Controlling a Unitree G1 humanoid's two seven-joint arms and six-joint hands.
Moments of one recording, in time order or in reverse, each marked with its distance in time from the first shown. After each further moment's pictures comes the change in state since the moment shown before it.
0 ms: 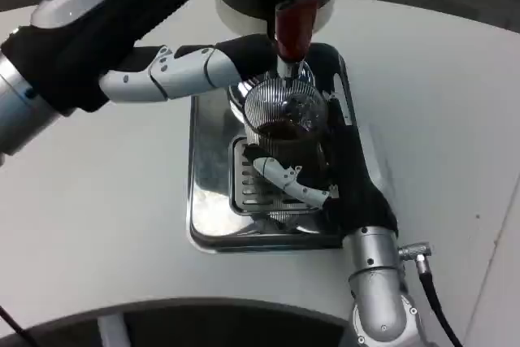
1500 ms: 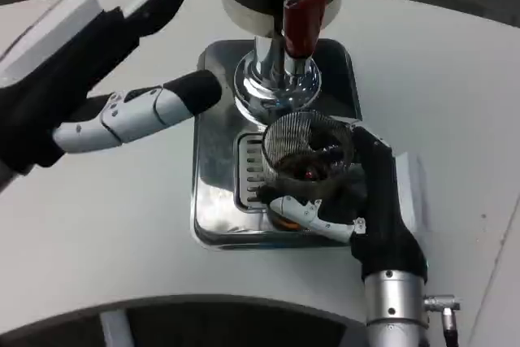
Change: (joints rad) left arm 0.266 0.011 0.117 -0.157 -0.031 0.089 0.041; right arm 0.244 0.013 0.054 -0.264 -0.106 0.031 -0.151
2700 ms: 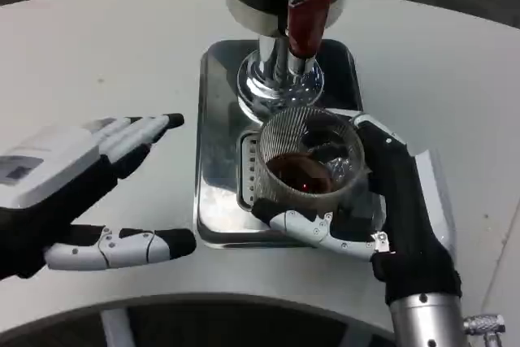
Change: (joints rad) left arm 0.372 0.140 0.034 -0.166 0.394 0.125 0.036; right arm 0.233 -0.026 0.049 -0.451 0.011 0.061 0.224
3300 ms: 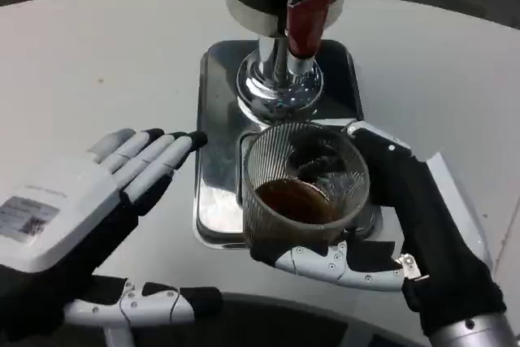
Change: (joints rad) left arm 0.200 -0.130 0.029 -0.161 0.150 -0.107 0.175; right arm 0.157 -0.085 -0.016 -0.355 0.062 0.109 0.290
